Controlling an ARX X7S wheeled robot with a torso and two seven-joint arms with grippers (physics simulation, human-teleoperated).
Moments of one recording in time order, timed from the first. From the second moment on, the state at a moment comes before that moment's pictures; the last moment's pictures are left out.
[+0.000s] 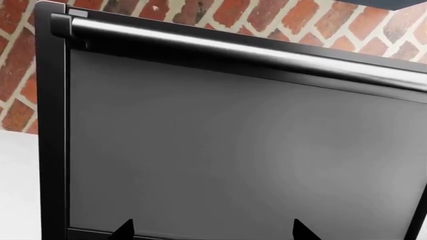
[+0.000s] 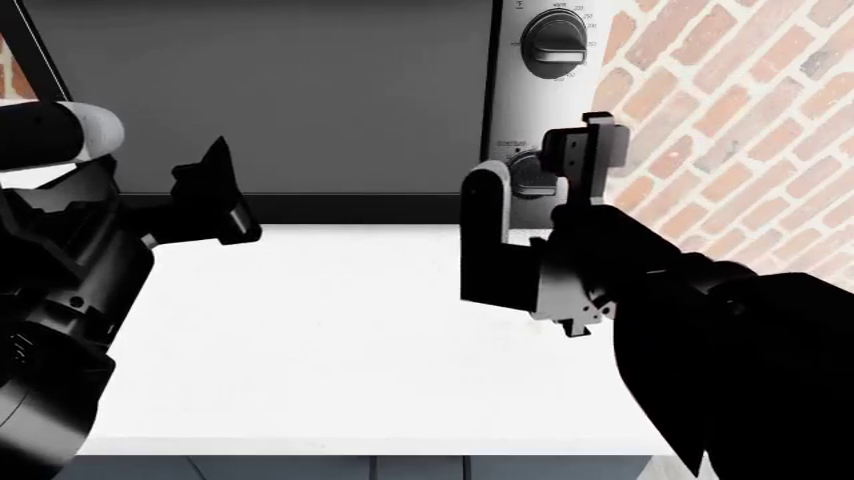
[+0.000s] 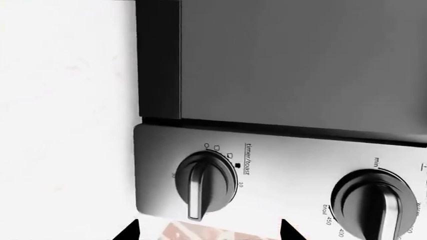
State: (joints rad) left arm -0.73 -0.52 -0.18 0.70 -1.45 -1.13 -0.94; right arm 1.74 0.64 -1.59 -0.71 0.50 1.45 0.08
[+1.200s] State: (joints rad) left arm -0.71 -0.54 -0.17 0.70 -1.46 -1.10 -0.95; right arm 1.73 0.55 -1.70 -0.56 0.45 1.46 0.12
